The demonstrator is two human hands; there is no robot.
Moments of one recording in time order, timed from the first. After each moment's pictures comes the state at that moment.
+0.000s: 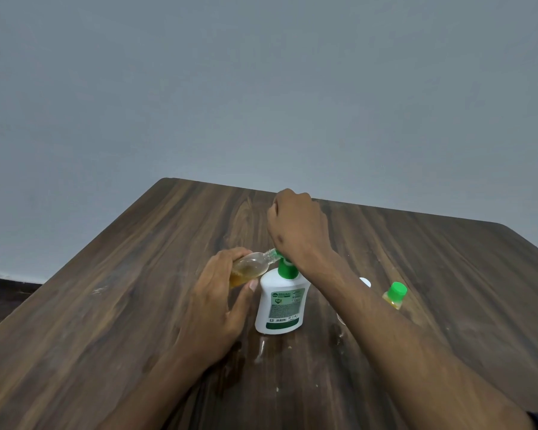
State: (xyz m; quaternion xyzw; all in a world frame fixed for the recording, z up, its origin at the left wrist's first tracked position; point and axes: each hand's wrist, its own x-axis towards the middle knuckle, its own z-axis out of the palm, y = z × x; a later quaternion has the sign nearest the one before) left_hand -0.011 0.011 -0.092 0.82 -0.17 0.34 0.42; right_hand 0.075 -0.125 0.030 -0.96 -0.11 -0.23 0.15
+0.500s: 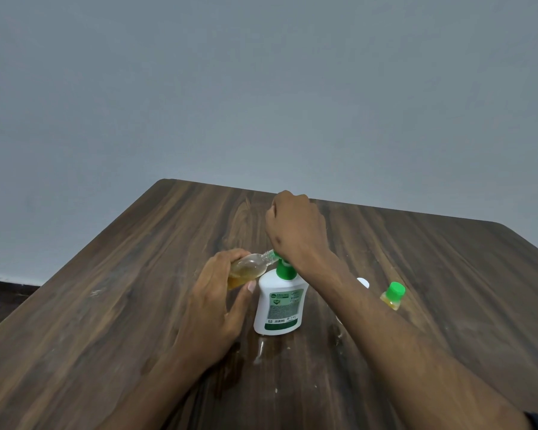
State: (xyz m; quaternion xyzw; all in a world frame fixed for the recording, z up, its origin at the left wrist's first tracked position) left_hand -0.010 0.010 -0.093 0.82 -0.17 0.34 0.42; right_hand 0.075 -0.124 0.030 -0.96 -0.11 -0.22 0.15
